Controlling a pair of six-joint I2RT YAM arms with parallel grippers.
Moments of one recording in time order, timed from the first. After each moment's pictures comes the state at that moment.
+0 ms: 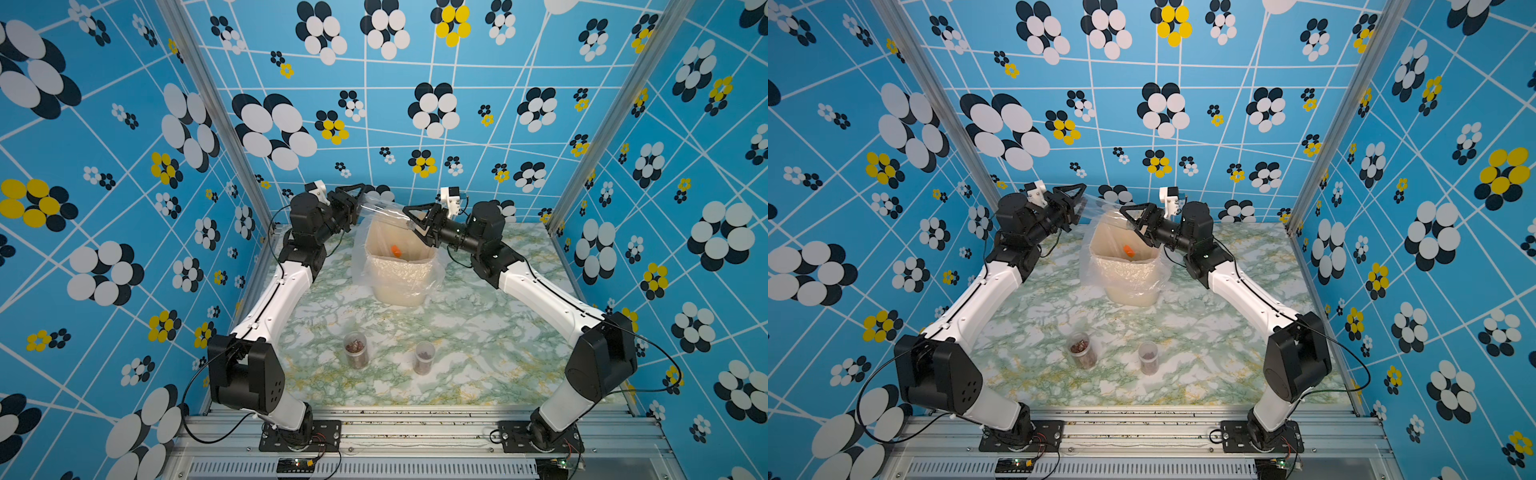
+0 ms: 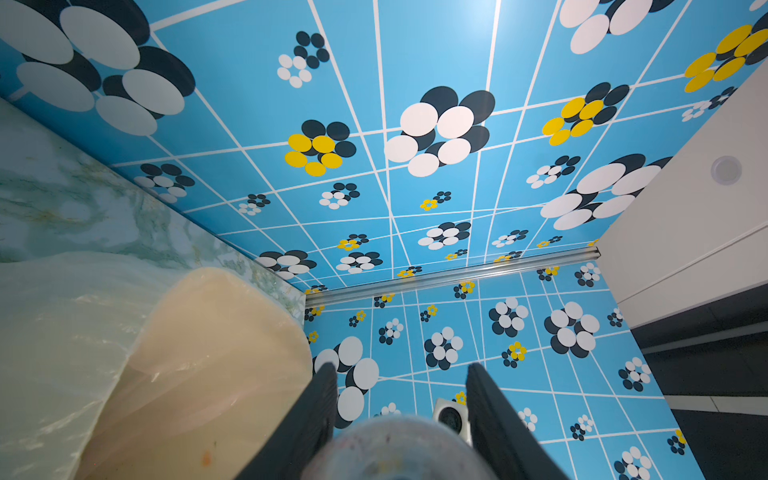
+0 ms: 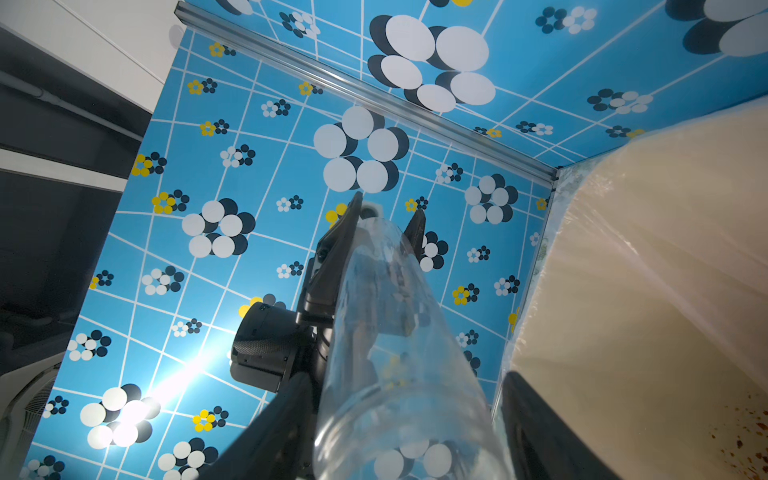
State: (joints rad) left arm -0.17 1.55 1.39 0.22 0.44 -1.41; right arm 0.52 1.68 1.47 0.27 -0.55 1.19
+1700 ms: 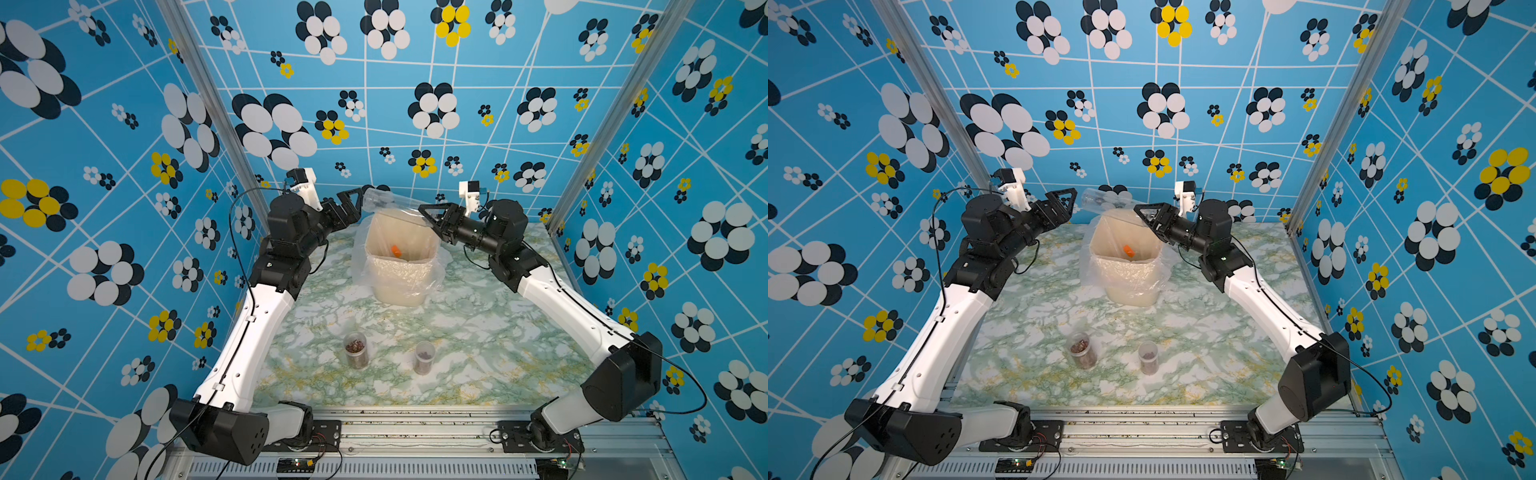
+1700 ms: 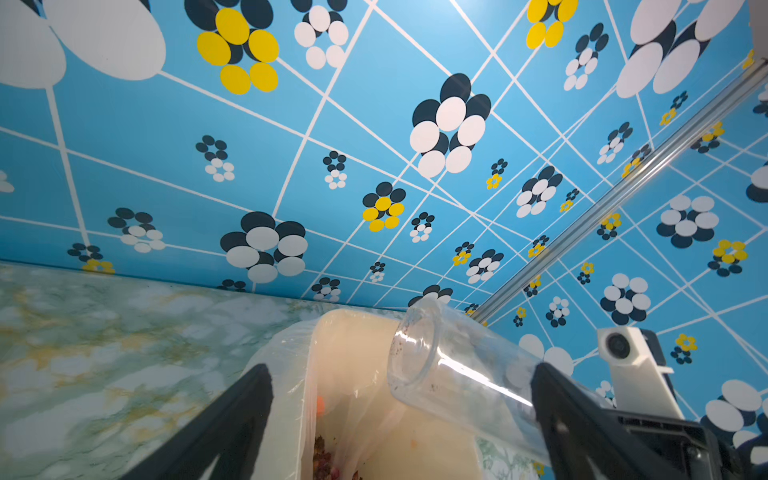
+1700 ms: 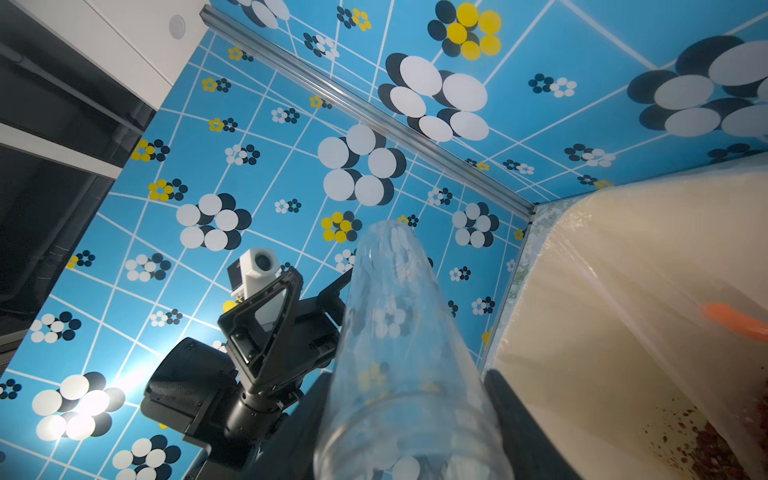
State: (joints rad) left arm -0.22 1.29 1.46 -0.22 0.21 -0.54; right arm 0.46 1.53 1.43 0.13 -0.51 1.03
